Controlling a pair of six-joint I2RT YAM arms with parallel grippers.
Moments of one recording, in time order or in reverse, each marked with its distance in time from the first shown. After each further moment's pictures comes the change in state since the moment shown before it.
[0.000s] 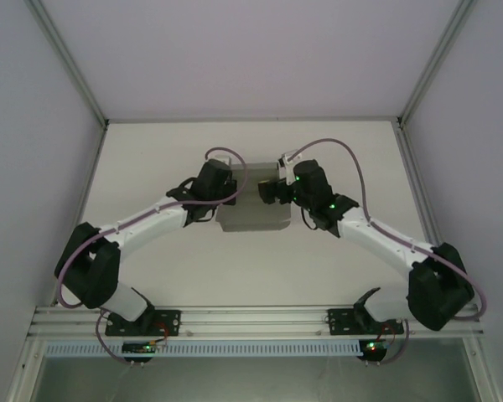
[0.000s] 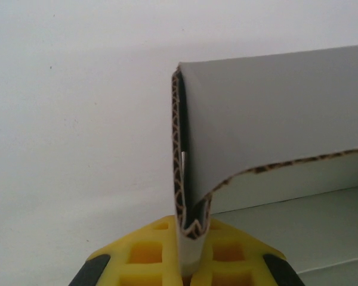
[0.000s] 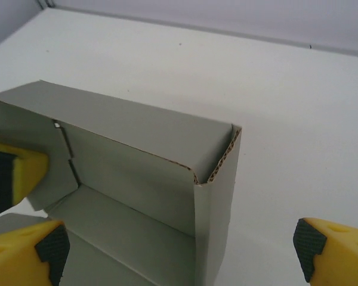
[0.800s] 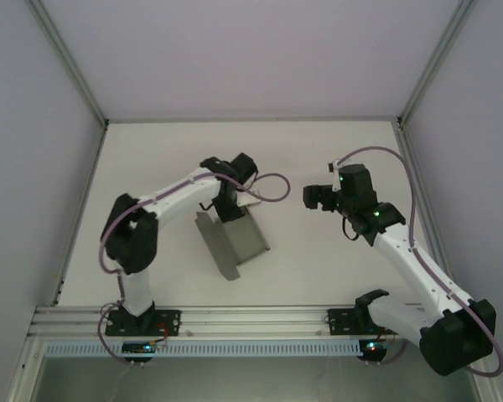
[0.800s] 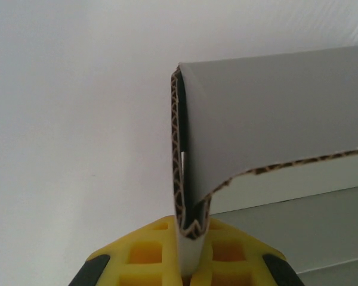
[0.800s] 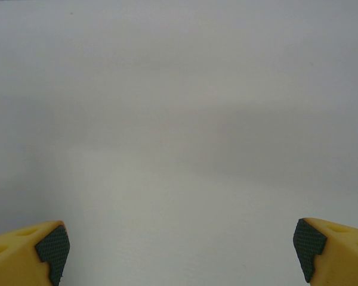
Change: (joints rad) left arm -0.069 0.380 0.476 -0.838 0.096 0.871; right arm -0.255 -0.270 -0.033 -0.449 -0.019 0.050
